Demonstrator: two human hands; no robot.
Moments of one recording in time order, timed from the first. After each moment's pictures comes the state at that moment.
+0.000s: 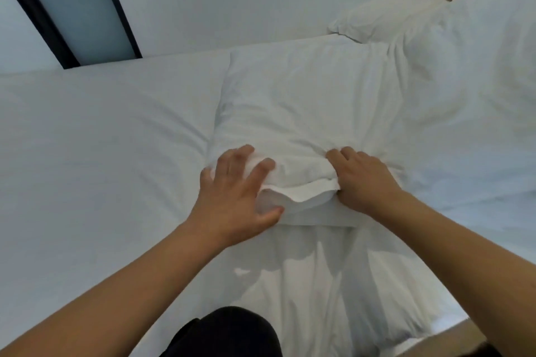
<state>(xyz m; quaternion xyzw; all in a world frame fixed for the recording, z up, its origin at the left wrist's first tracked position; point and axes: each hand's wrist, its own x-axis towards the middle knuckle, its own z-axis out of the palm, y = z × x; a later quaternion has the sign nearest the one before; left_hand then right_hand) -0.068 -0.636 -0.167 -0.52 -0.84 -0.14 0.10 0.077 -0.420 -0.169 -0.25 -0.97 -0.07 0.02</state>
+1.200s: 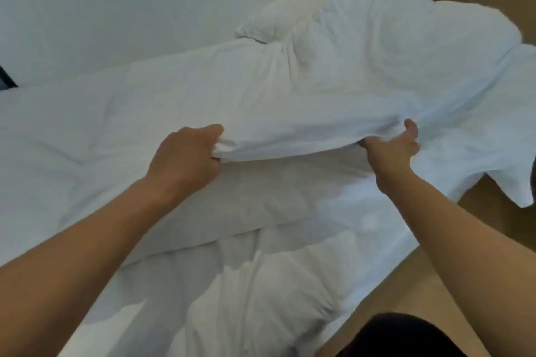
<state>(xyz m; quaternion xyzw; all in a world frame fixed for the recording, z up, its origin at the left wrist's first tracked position) -0.036 -0.499 -0.122 -0.58 -0.80 -0.17 0.09 0.225 -0.308 -0.159 -0.58 -0.50 0.44 0.47</state>
